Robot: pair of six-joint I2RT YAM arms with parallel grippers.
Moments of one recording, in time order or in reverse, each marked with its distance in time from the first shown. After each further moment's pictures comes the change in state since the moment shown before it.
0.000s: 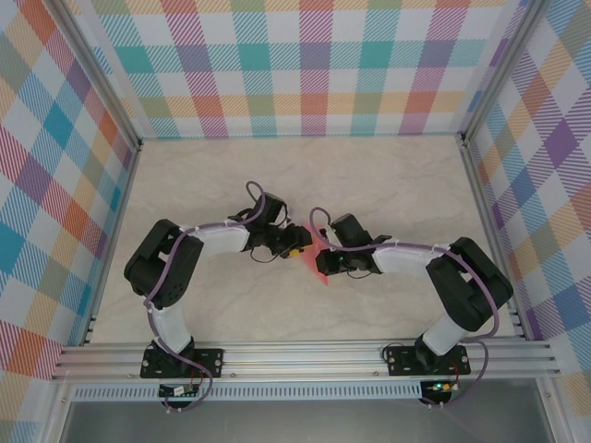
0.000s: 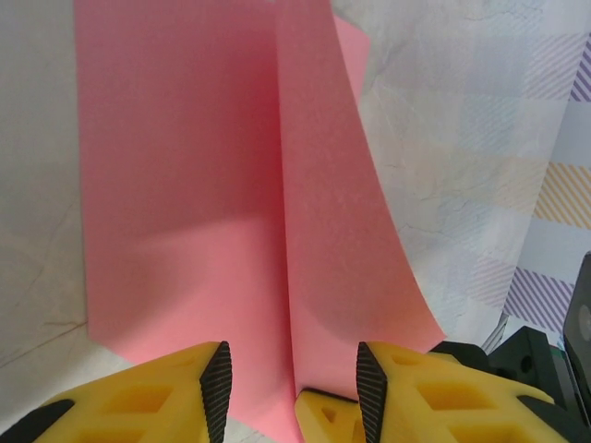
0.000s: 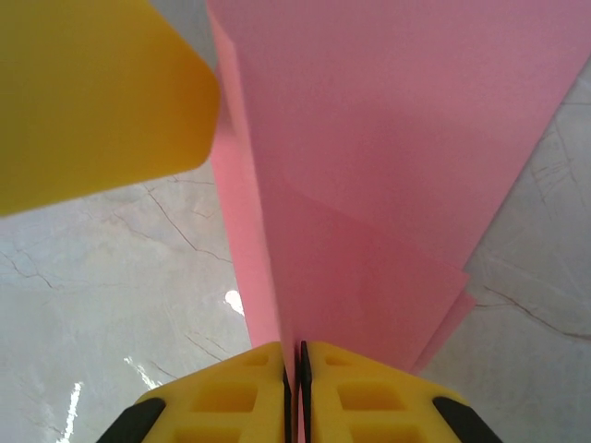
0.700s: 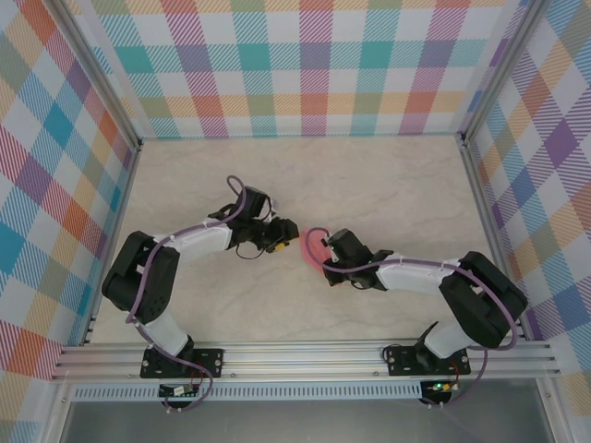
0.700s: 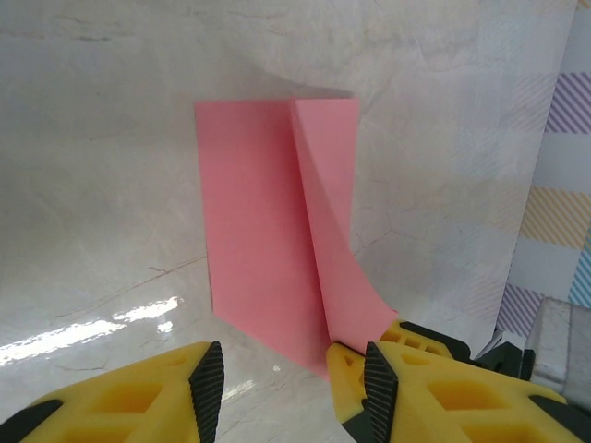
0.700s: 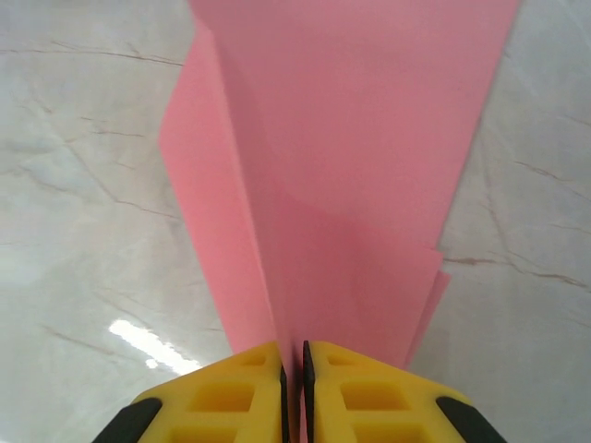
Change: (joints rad) left arm 0.074 -0.150 -0.040 -0.106 -0.023 0.052; right arm 0.112 -0.116 -0.102 0.015 0.291 -0.074
